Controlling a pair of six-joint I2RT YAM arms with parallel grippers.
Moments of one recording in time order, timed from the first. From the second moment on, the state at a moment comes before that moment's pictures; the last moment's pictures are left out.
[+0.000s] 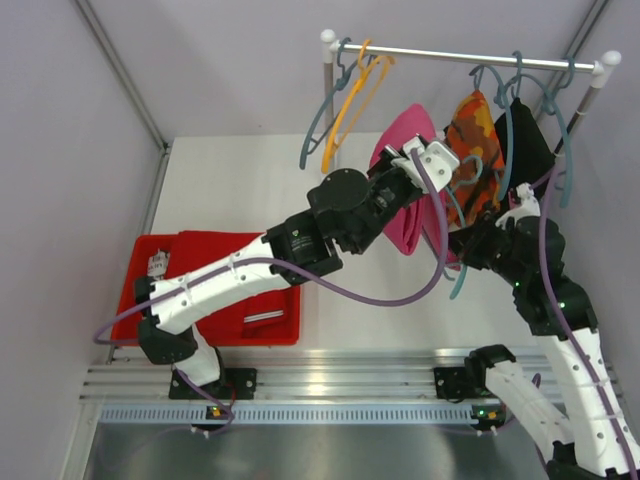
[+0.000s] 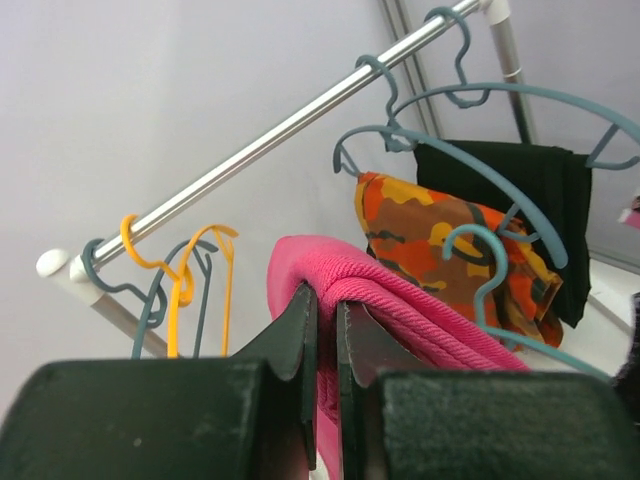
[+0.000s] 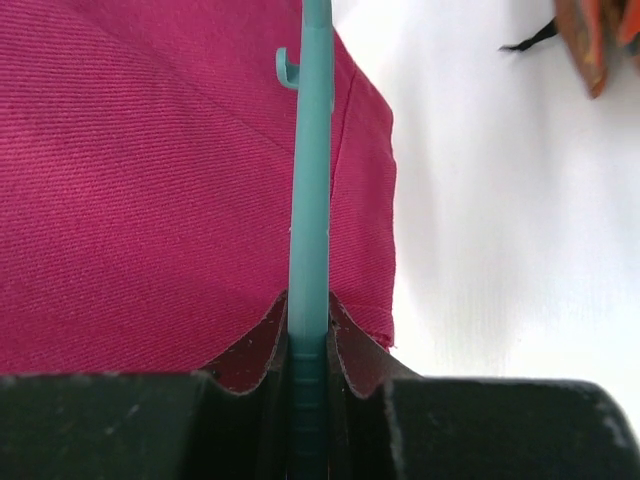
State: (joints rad) left arm -1.26 1.62 1.90 -0.01 -0.54 0.55; right arm 0.22 0.67 0.96 -0.71 -0.15 0.65
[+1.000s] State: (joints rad) left arm -1.17 1.34 2.10 -0.04 -0.62 0.42; right arm 0.22 0.64 0.82 -0.85 0.00 0.58
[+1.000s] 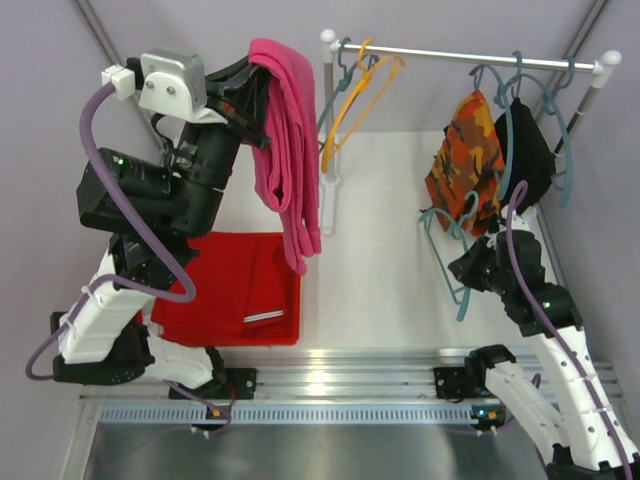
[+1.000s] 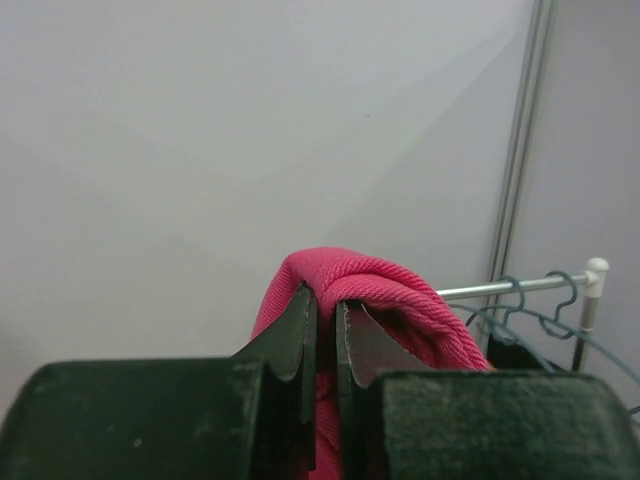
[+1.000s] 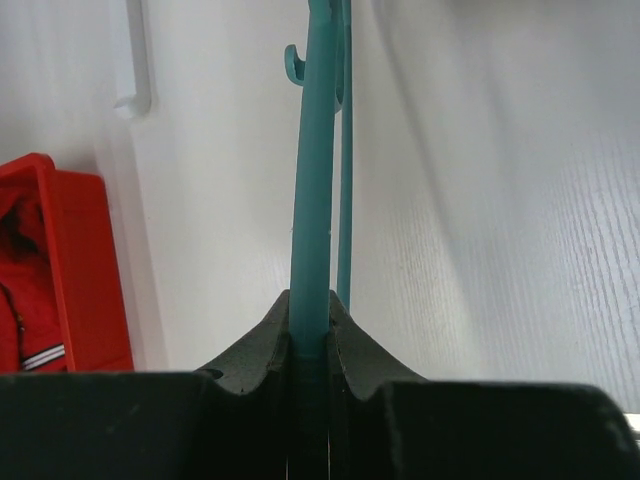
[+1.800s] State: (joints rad) left arm -1.17 0.86 1.60 -0.05 -1.28 0.78; right arm 0.22 0.70 0.82 -0.83 -0.01 0.54
